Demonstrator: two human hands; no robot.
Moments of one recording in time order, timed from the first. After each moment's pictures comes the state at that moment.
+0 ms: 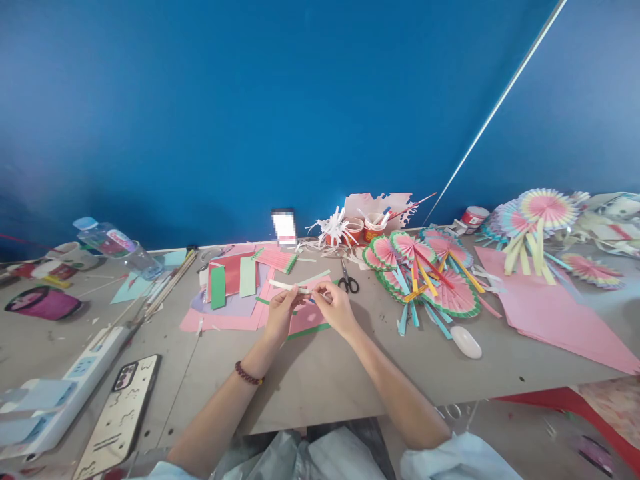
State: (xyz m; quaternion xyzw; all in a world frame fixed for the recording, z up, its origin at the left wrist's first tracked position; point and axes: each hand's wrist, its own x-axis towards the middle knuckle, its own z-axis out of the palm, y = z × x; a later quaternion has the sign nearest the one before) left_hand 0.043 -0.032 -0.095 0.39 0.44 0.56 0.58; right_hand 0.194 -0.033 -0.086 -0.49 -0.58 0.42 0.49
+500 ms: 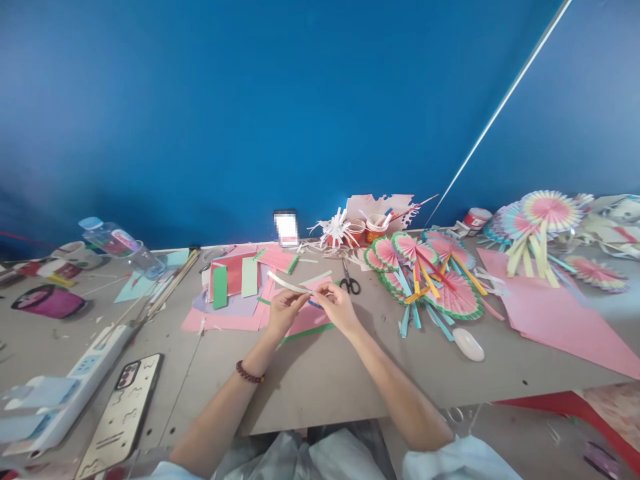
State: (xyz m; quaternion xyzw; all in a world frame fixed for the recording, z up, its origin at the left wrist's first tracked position) left_hand 0.039 -0.027 -0.094 0.55 0.46 0.55 0.43; right_hand 0.195 -0.031 -0.086 -0.47 -0.52 0.50 0.51
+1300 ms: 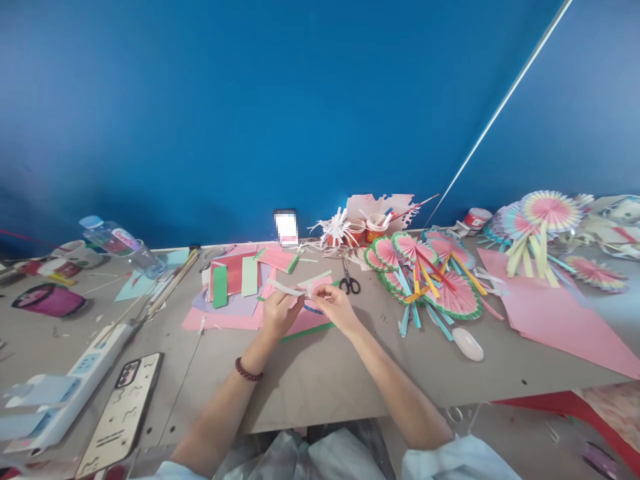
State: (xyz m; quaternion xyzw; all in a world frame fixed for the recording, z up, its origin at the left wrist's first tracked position) left_hand 0.022 -0.021 -0.104 0.73 0.44 0.51 0.10; right_hand 0.194 -0.033 -0.079 -0.44 -0.50 0.58 0.47
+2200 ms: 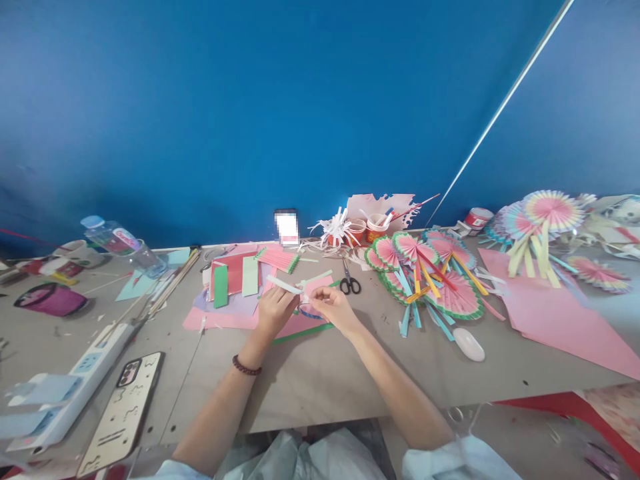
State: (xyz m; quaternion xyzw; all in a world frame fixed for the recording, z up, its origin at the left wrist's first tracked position) left_hand 0.006 -0.014 -0.103 0.80 0.42 0.44 -0.04; right_hand 0.194 -0.034 -0.083 -0.44 -0.49 0.61 0.44
